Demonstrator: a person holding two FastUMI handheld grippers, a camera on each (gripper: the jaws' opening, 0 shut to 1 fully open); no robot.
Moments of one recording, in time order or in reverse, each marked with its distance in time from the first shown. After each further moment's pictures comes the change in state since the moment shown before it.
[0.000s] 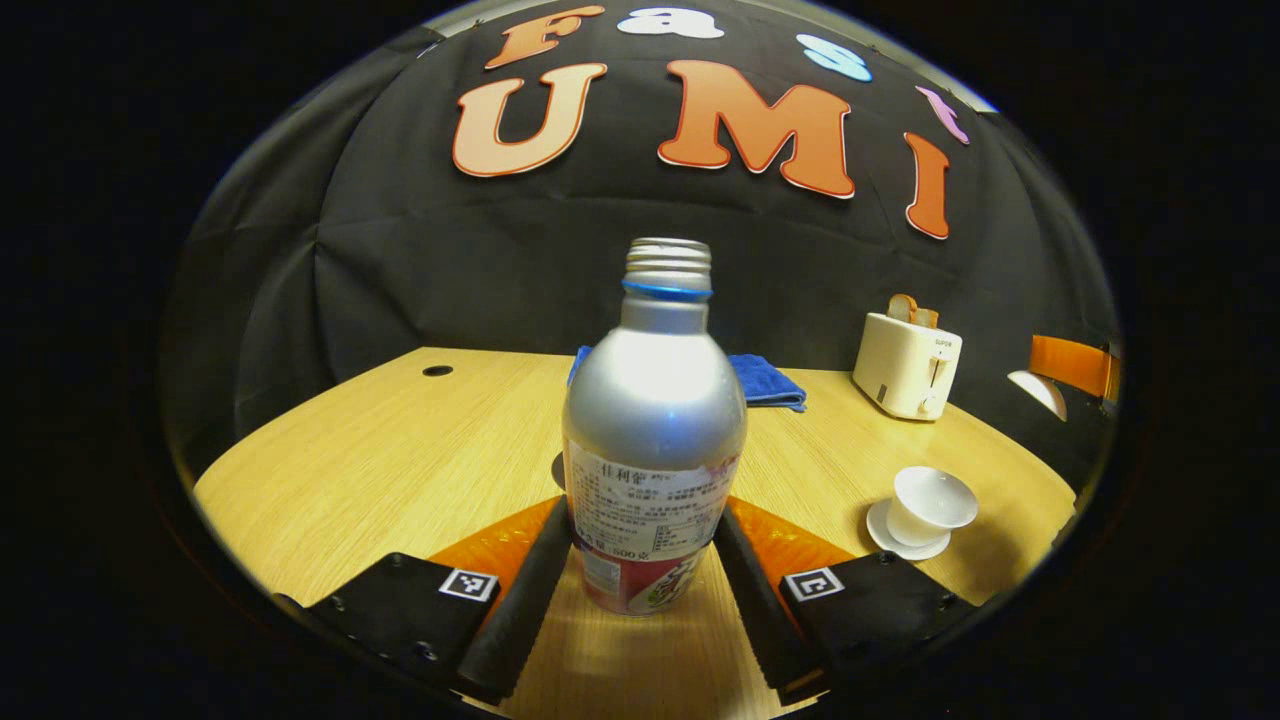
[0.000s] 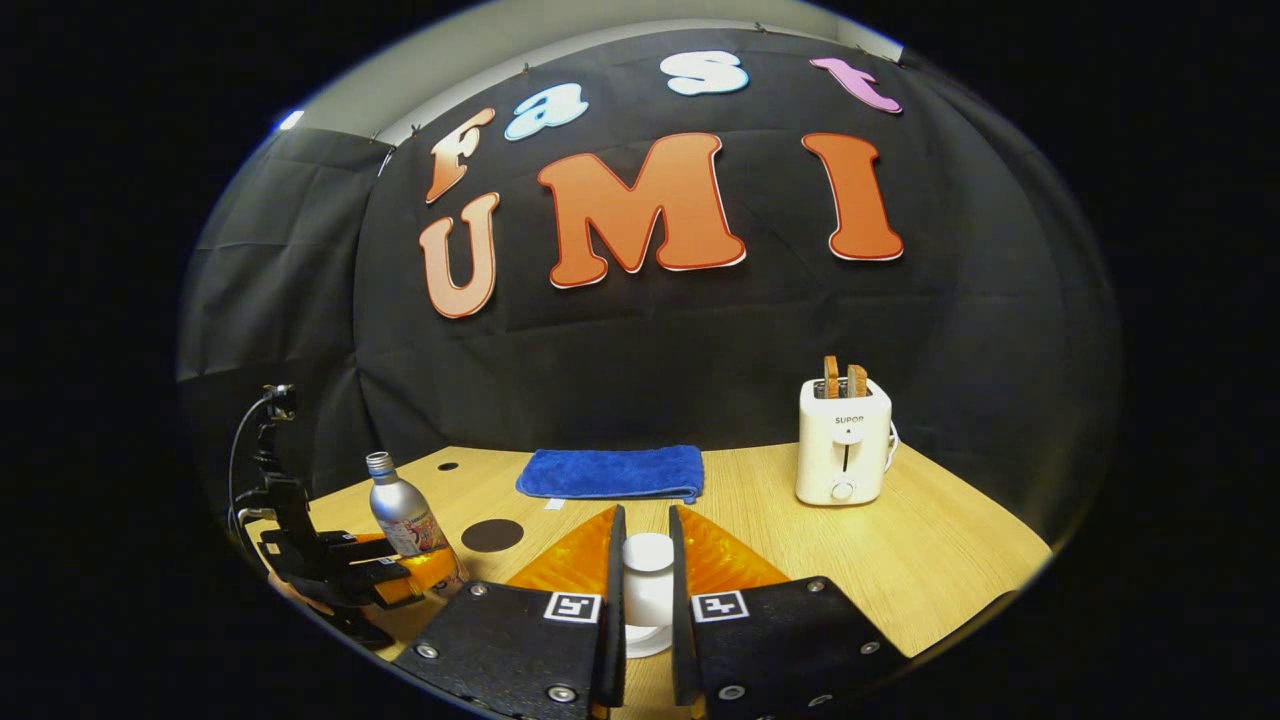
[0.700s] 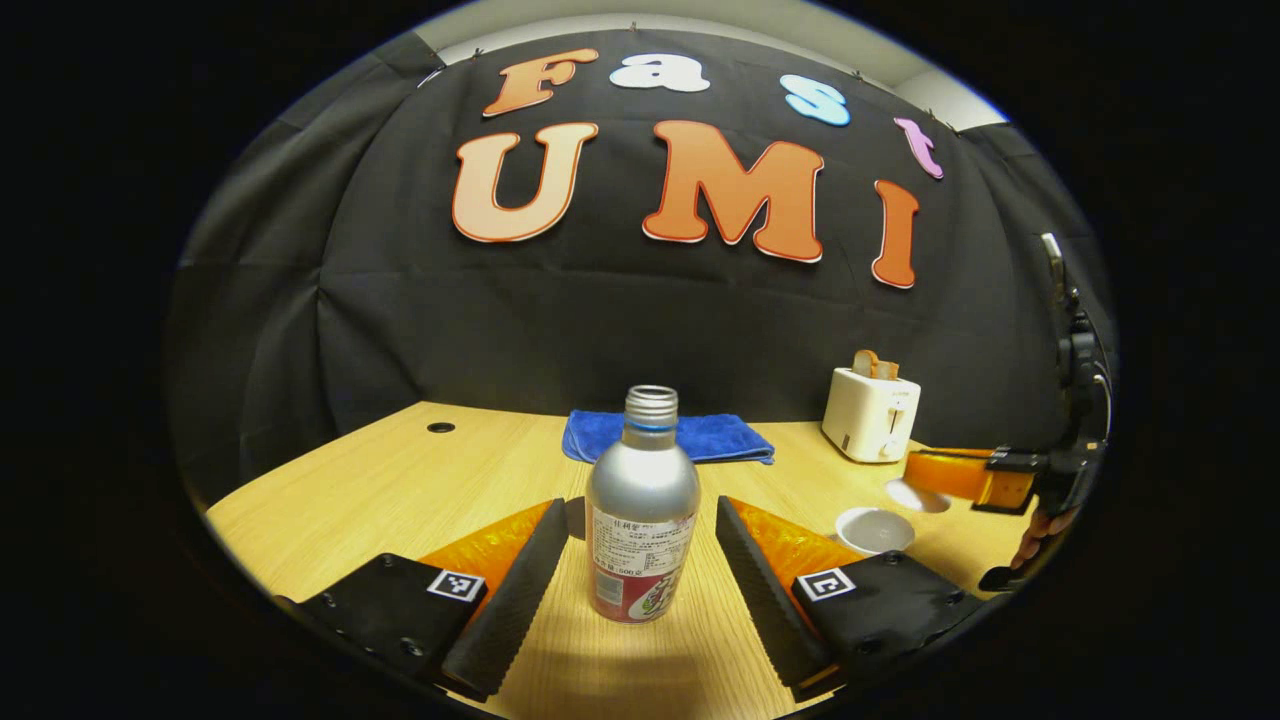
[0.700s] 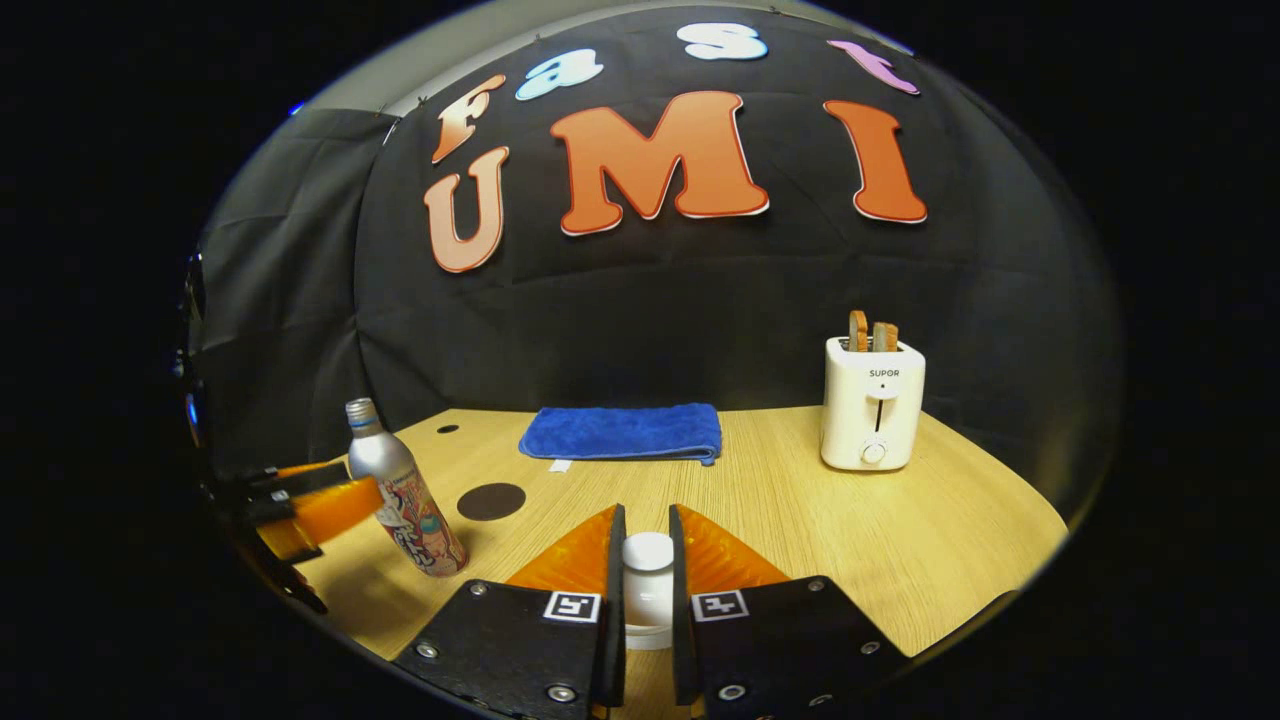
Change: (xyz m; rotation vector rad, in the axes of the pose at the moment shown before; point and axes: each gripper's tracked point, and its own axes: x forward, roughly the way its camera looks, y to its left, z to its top) left arm -0.045 -0.001 0.046 -0.031 -0.128 -0.037; right arm 0.024 0.020 -0.041 -0.017 0.088 0.022
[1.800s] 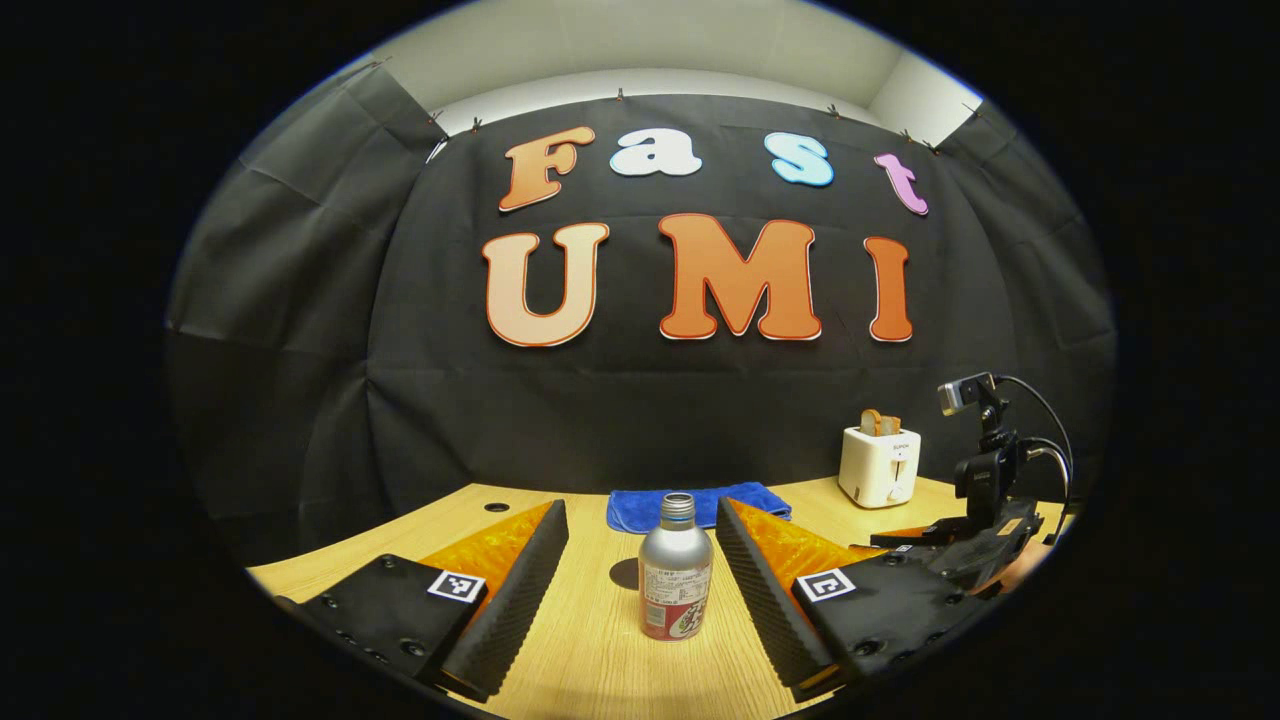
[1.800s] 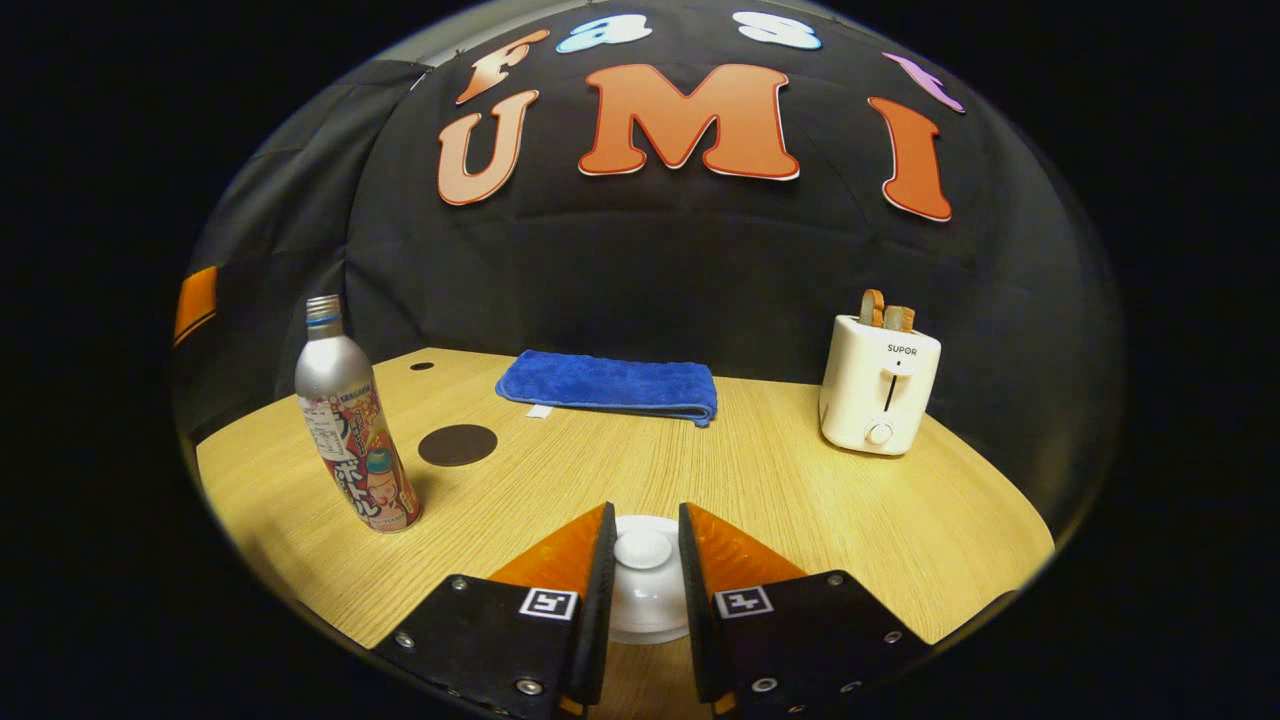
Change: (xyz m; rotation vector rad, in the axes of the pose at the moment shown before) left arm -0.089 0.011 0.088 0.099 -0.234 0.066; right arm 0.033 0.009 -0.062 -0.144 0.123 -0.045
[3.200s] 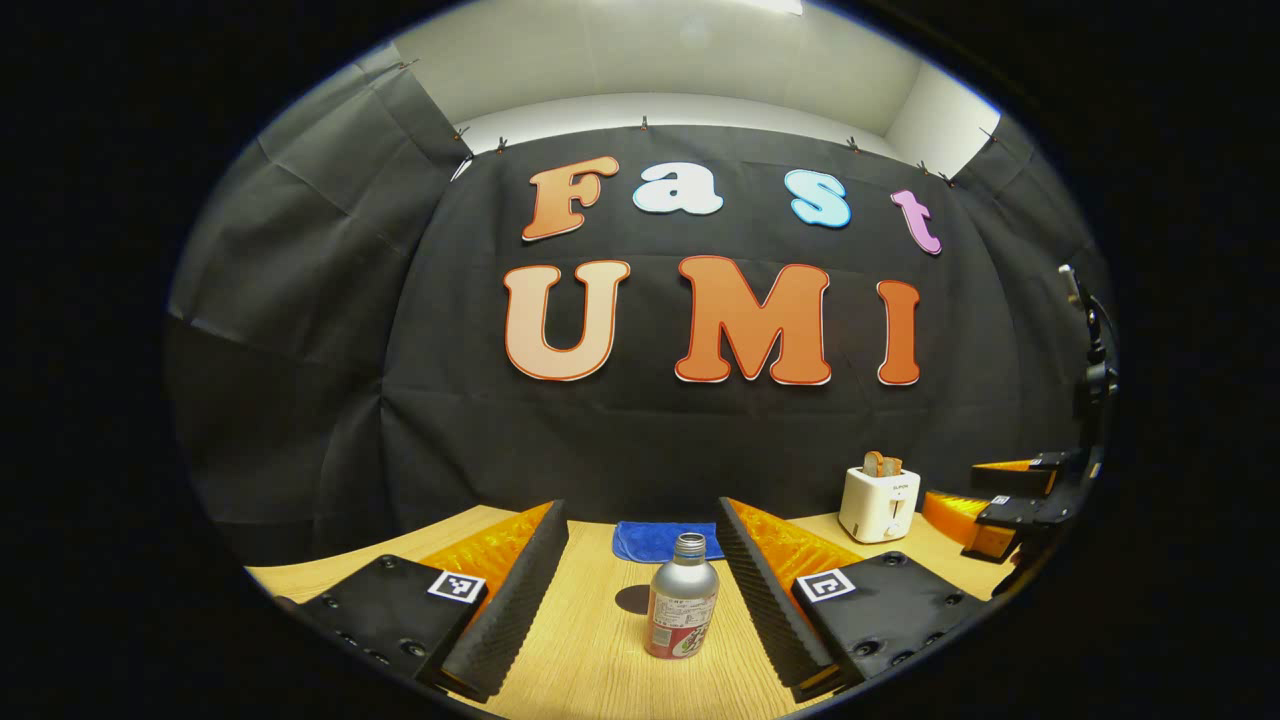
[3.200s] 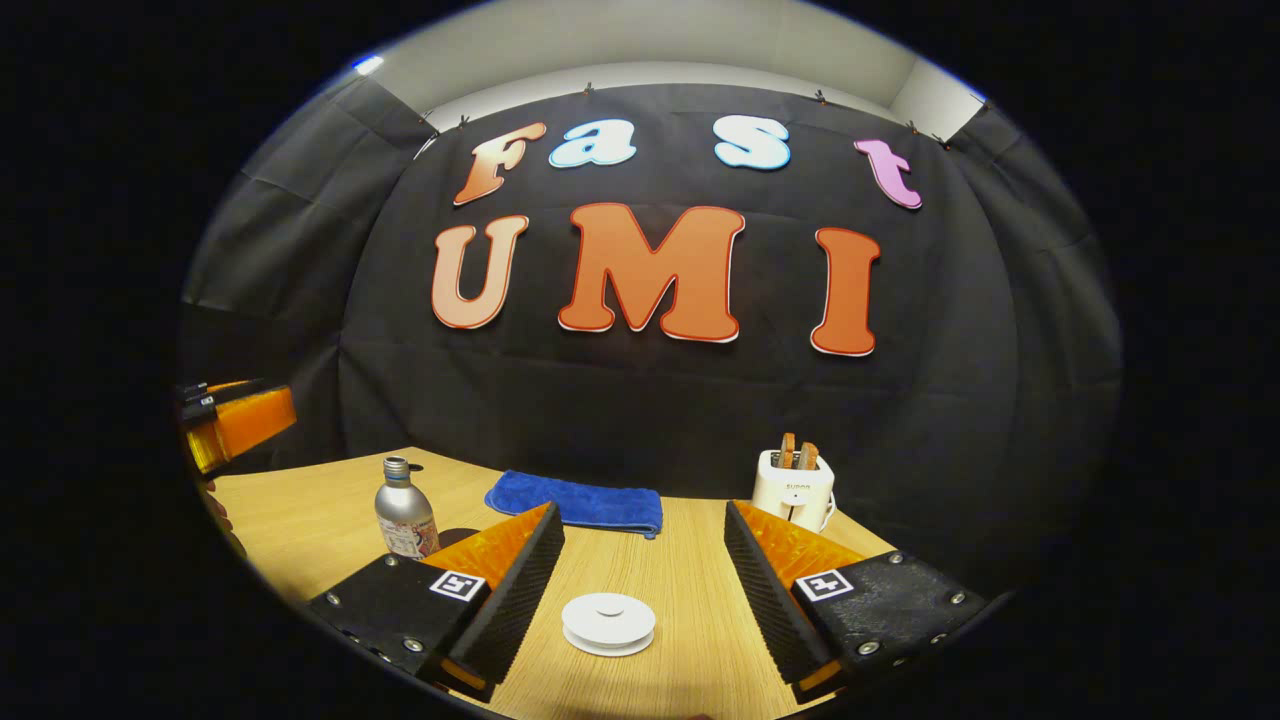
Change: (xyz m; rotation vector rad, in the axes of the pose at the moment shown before) left arm -0.018 0.015 0.041 -0.054 -0.102 0.026; right arm -0.117 -0.017 0.113 -0.013 -0.338 -0.131
